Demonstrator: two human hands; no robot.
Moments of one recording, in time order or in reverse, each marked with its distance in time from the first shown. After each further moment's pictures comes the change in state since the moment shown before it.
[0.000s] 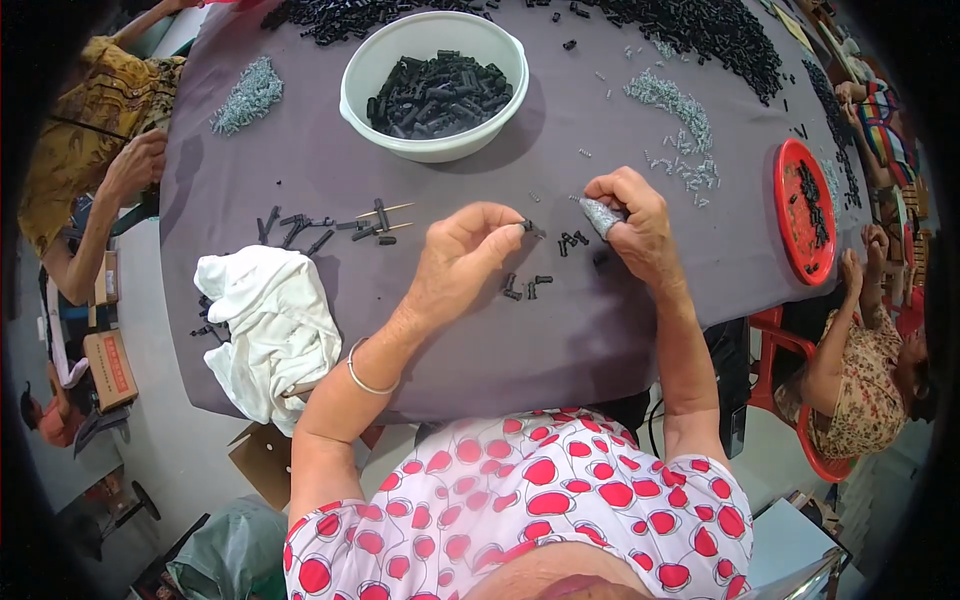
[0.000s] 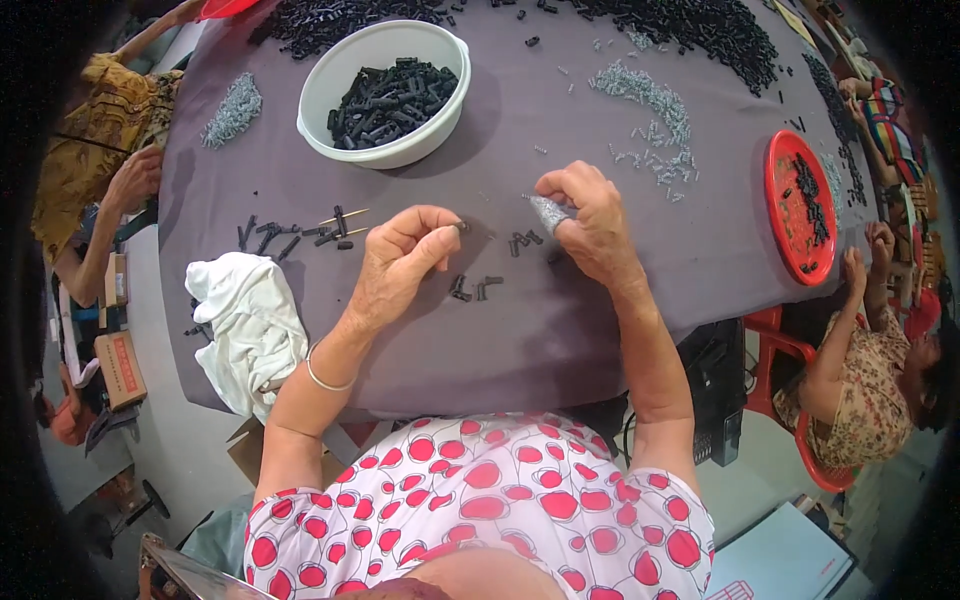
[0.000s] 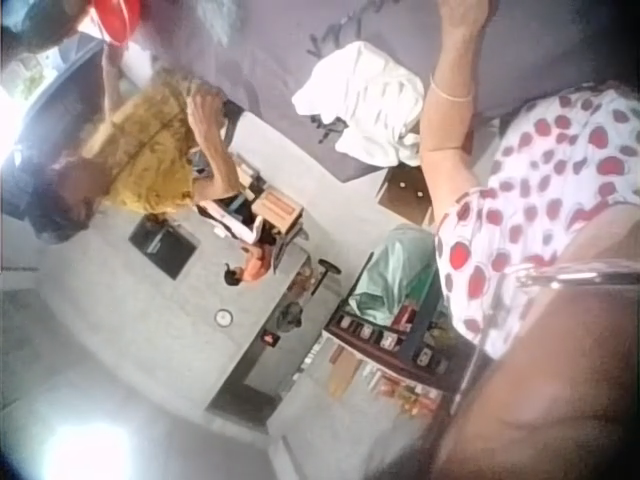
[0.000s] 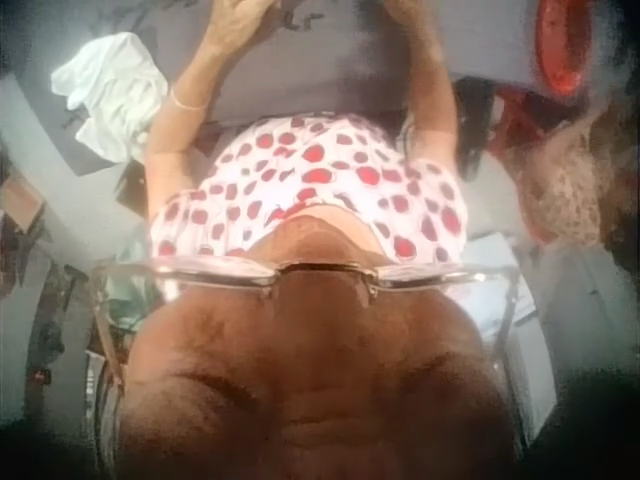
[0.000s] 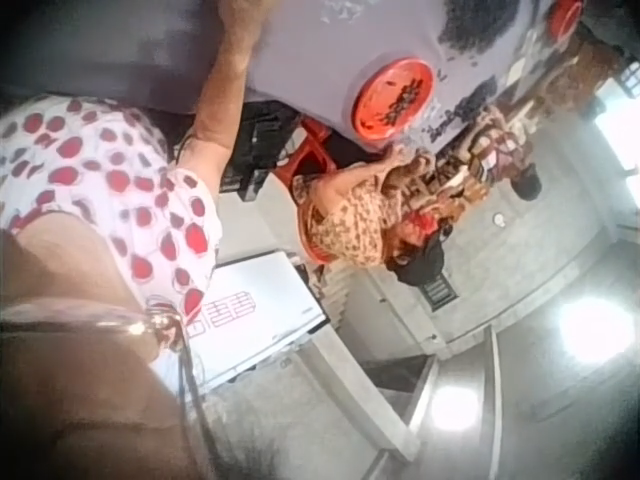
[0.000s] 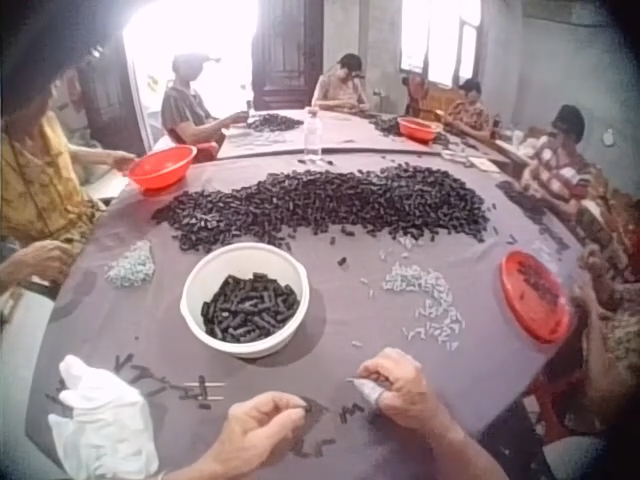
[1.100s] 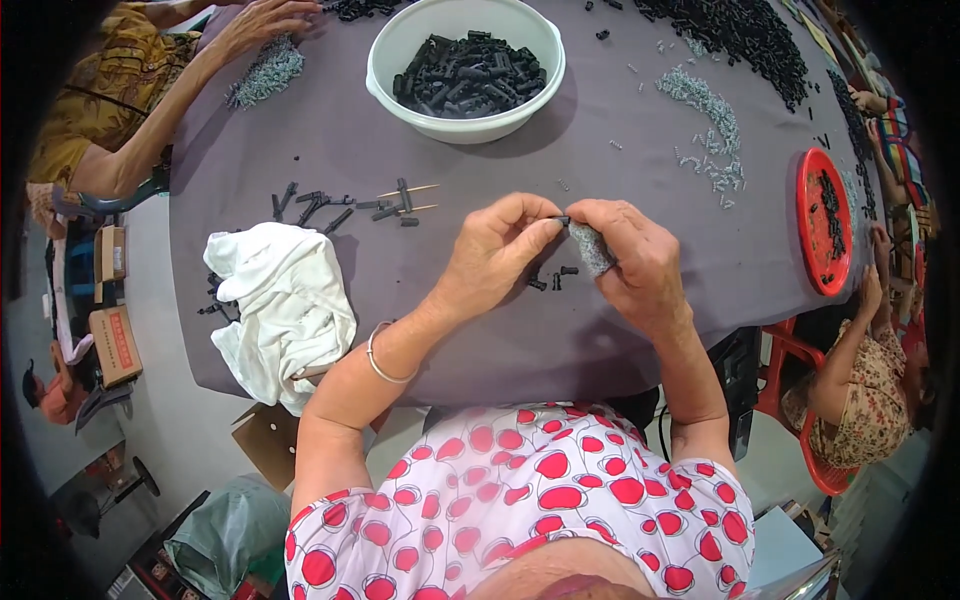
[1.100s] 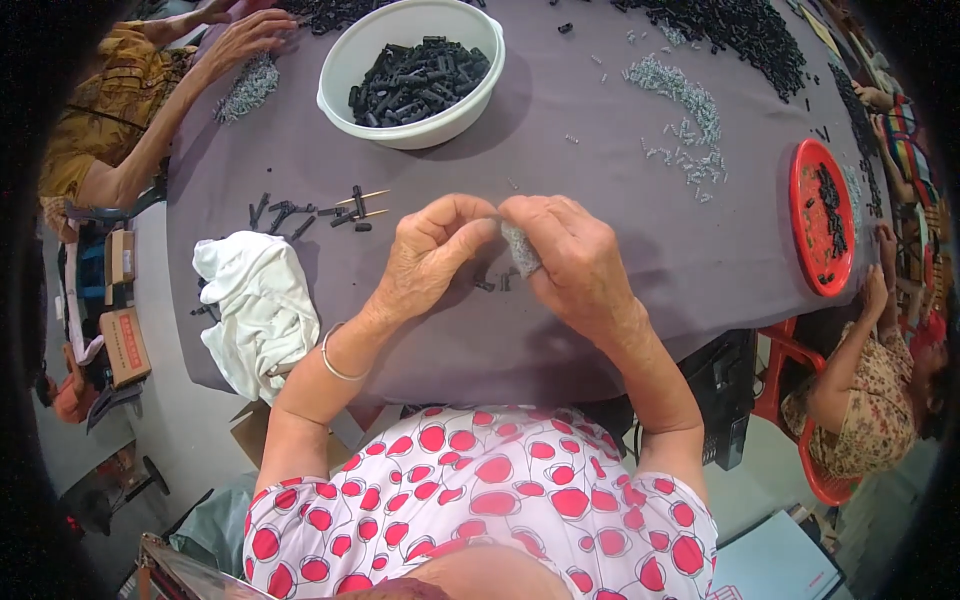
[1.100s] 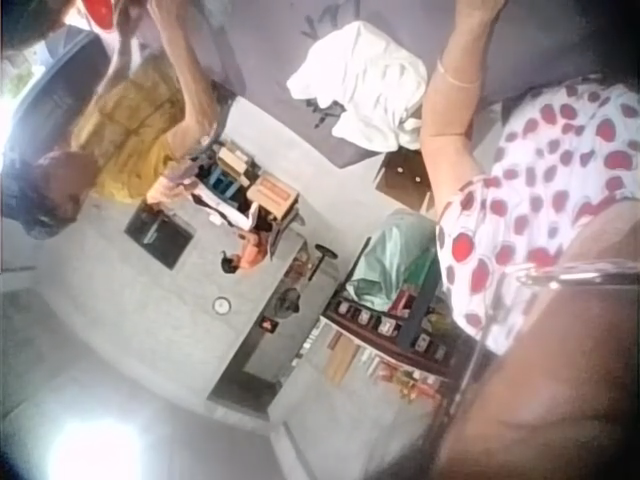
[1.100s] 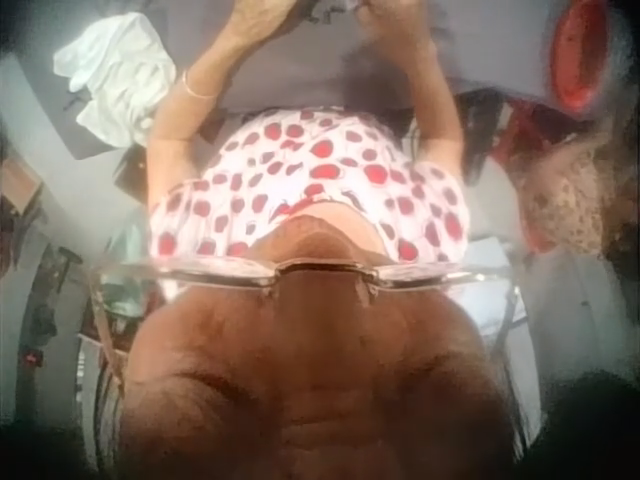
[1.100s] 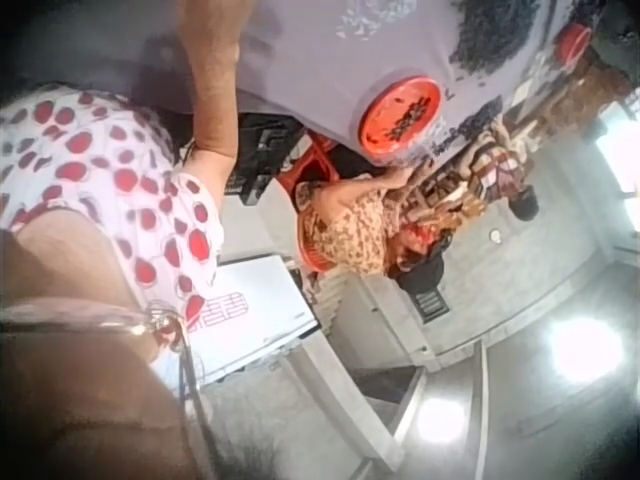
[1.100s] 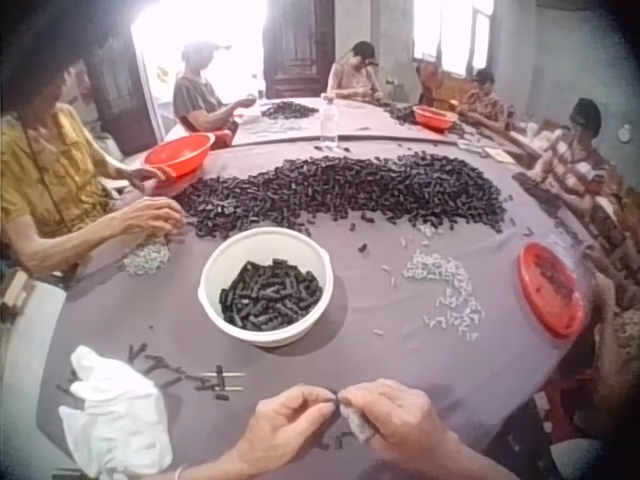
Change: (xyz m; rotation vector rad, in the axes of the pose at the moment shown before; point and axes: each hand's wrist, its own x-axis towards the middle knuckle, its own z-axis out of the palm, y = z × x) left_hand 0.000 -0.003 0.006 -0.055 0.000 -0.017; right_hand -0.012 -0.057 0.014 -0.078 -0.071 -0.345
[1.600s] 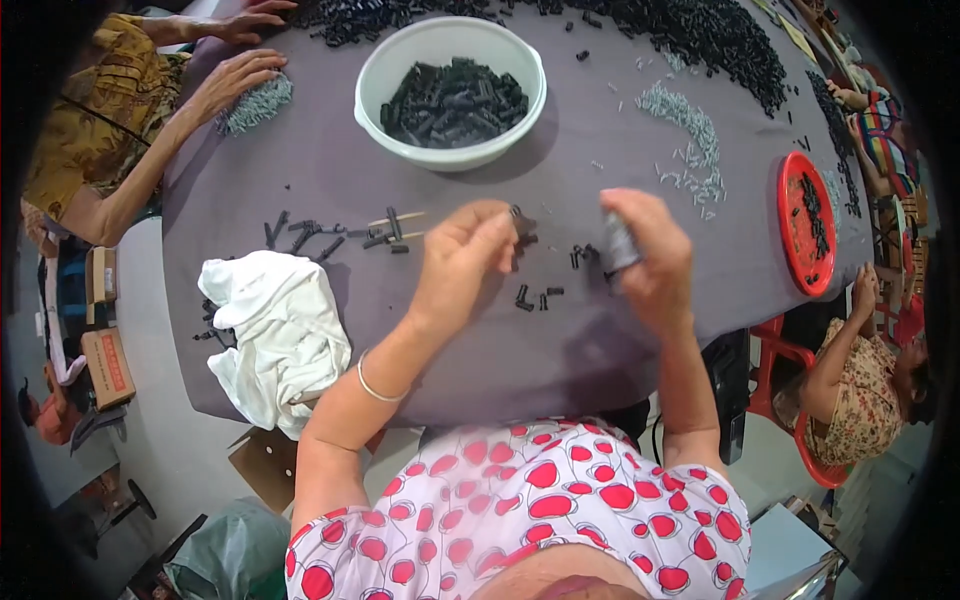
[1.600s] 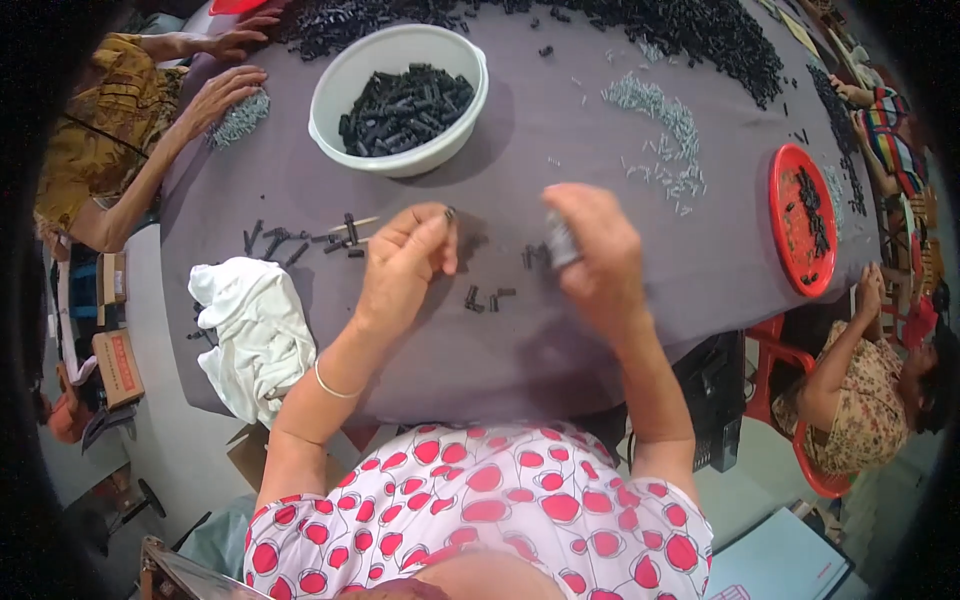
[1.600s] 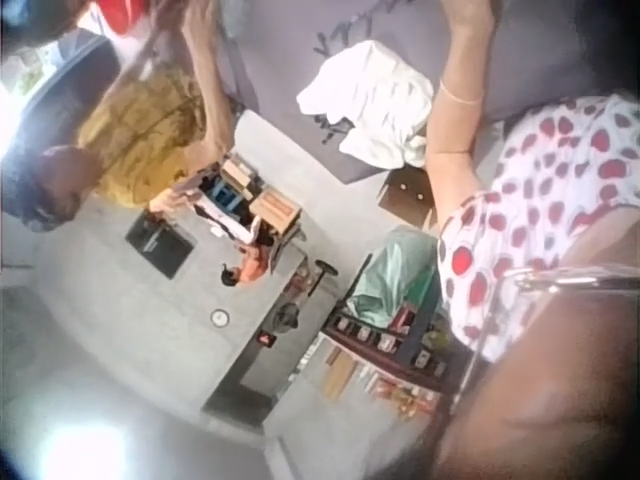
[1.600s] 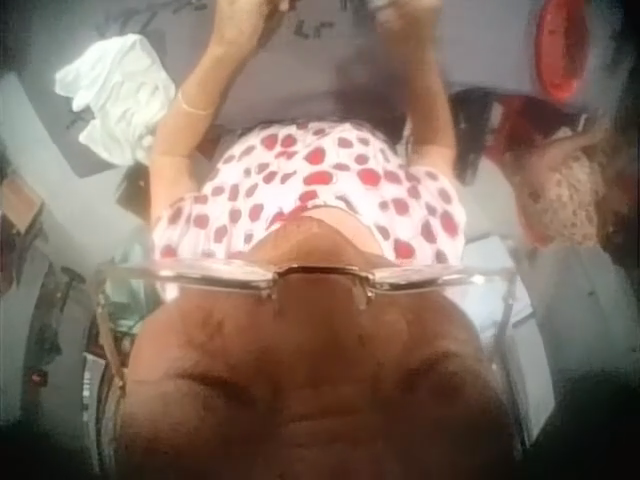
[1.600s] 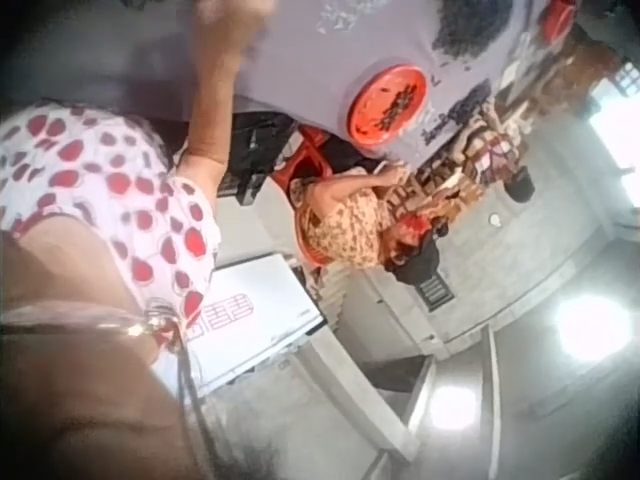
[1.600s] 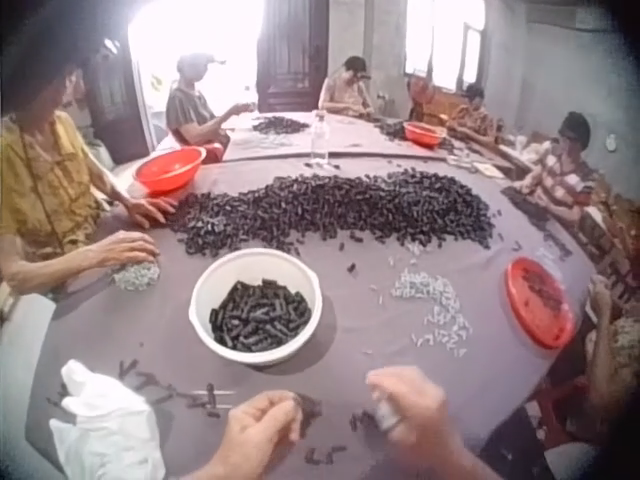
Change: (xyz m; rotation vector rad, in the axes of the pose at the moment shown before) left_hand 0.001 -0.006 -0.013 -0.323 0.112 -0.018; right_hand -0.007 0.017 -0.013 -0.081 0.179 0.128
